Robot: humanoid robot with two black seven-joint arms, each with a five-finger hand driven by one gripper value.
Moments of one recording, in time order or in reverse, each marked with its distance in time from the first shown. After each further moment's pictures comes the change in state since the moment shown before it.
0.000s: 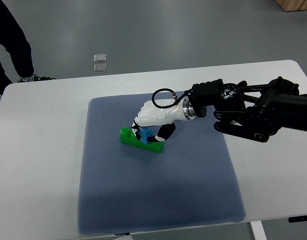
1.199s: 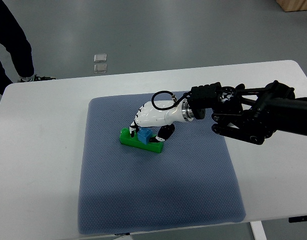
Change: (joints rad) left arm 0.000 0.000 0.000 0.000 0.000 0.000 0.000; right arm -0.024 0.031 0.002 -0.058 -0.016 -0.010 0.007
